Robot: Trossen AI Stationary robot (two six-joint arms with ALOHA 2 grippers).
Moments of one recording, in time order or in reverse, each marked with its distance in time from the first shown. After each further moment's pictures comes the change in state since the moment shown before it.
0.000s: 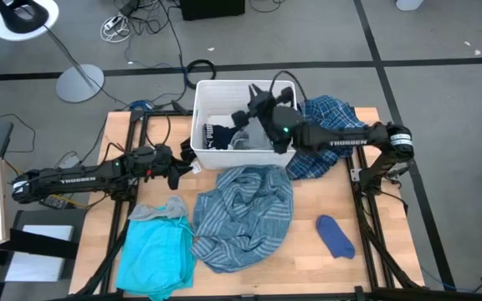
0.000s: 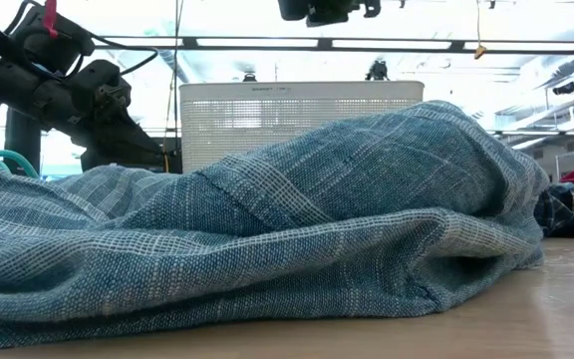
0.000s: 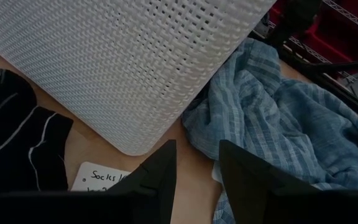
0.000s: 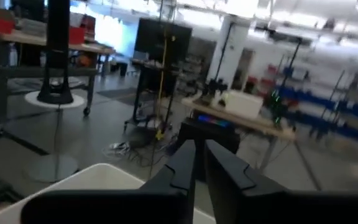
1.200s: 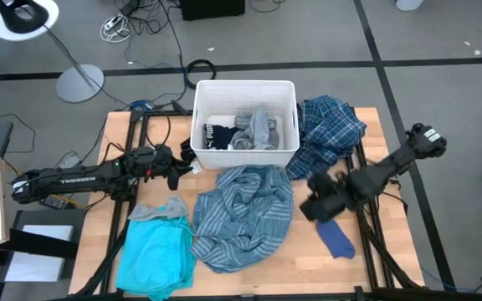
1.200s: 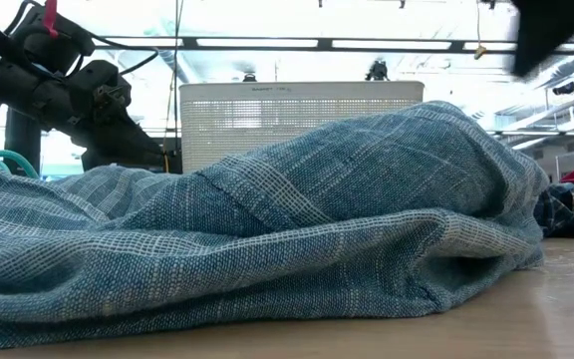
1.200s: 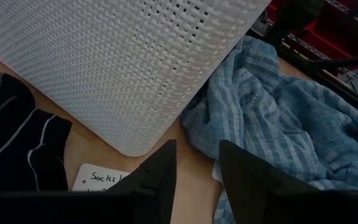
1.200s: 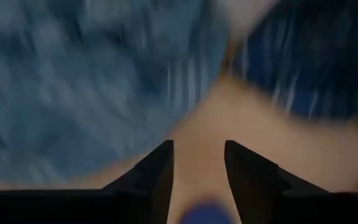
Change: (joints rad) left arm 0.000 0.000 0.000 0.001 0.005 0.020; right arm 0.636 -0.351 -0.254 -1.618 -0.678 1.691
